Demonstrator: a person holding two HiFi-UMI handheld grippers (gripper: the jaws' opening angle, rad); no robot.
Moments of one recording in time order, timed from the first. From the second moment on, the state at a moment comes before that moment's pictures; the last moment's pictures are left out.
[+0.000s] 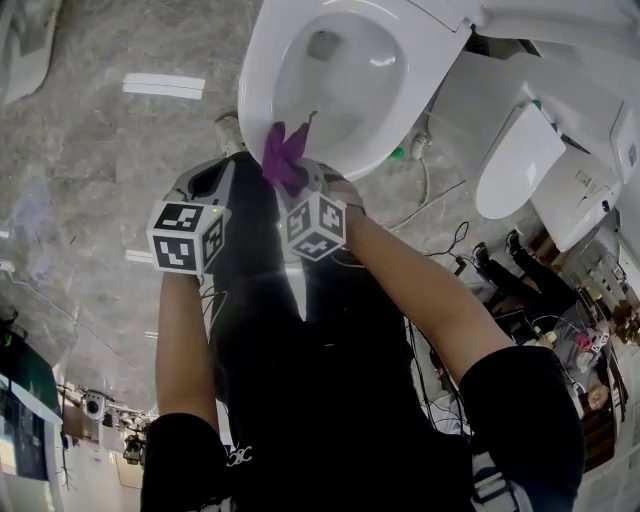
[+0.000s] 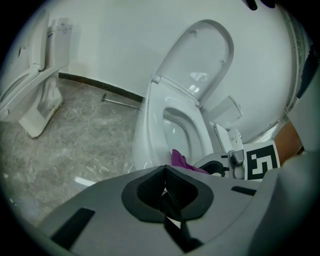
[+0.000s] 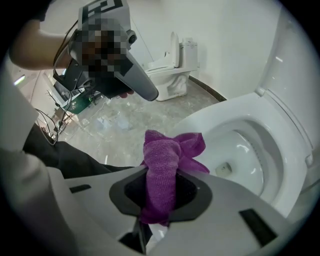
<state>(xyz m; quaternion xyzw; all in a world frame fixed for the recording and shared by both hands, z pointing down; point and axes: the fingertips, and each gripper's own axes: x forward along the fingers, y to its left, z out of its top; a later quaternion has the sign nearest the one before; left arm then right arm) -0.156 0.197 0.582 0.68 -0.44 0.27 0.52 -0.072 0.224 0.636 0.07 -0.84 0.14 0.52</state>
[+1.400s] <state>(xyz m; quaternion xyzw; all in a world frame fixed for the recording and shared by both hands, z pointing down) -0.189 0.178 0.589 0.69 -0.43 0.27 0.51 -0.151 0.135 0.630 0.18 -0.84 0.27 0.43</state>
